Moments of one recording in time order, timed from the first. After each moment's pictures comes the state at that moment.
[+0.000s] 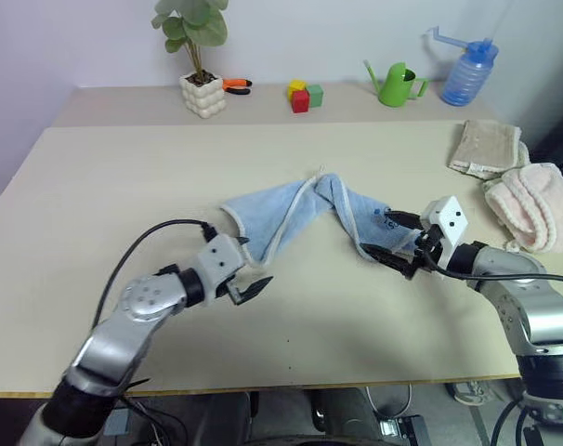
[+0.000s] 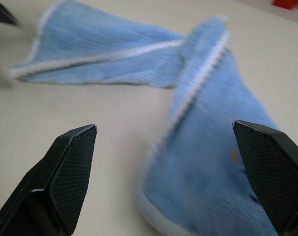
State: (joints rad) left arm -0.16 0.56 -0.26 -0.47 -0.13 0.52 -0.59; right arm -0.20 -0.67 -0.10 -0.16 0.39 0.40 0.85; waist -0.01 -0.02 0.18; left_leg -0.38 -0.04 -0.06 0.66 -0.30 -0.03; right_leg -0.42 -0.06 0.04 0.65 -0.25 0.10
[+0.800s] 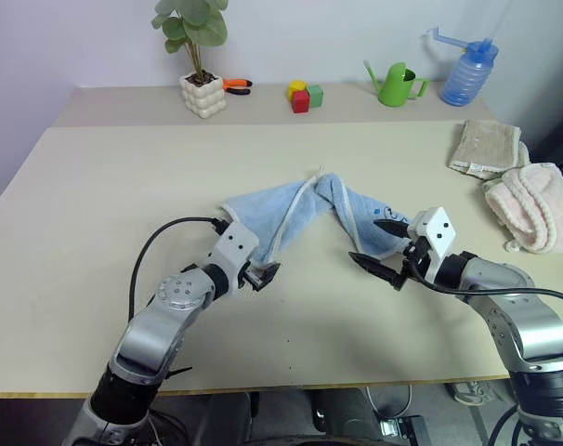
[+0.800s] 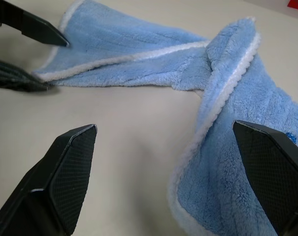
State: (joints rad) left arm -0.20 0.39 -0.22 -0.48 -0.14 0.84 -0.42; right arm -0.14 -0.65 -0.09 -0.27 0.39 0.42 0.79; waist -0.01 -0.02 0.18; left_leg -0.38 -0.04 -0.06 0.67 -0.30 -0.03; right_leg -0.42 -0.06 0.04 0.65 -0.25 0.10
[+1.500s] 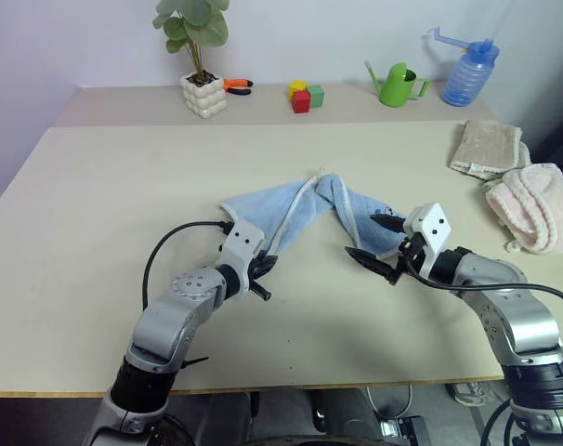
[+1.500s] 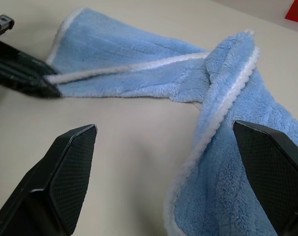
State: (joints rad) left arm -0.25 0.27 -0.20 -0.42 -0.23 0.96 -0.38; right arm -0.16 -0.64 -0.07 -0.24 0.36 0.39 0.78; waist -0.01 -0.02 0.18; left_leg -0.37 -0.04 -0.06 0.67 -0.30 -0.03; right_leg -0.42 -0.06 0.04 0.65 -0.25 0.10
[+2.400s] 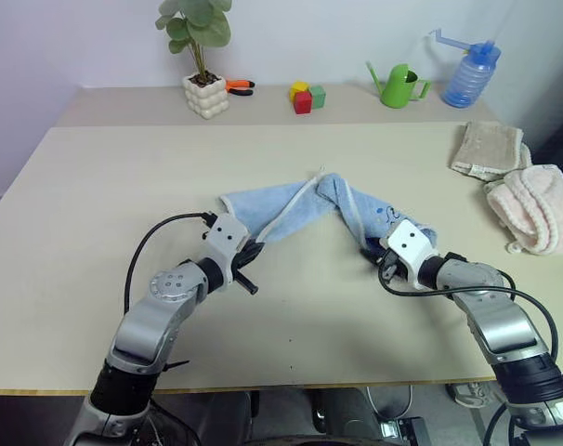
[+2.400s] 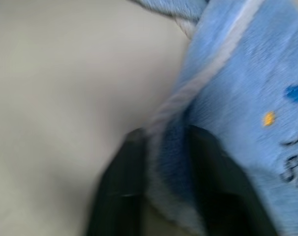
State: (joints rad) left arm -0.21 0.37 -0.15 -0.40 -0.21 0.73 -0.45; right arm -0.19 -0.66 0.07 -0.12 0.04 0.36 0.66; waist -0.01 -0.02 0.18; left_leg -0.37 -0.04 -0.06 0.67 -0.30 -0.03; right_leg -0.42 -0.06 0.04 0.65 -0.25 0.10
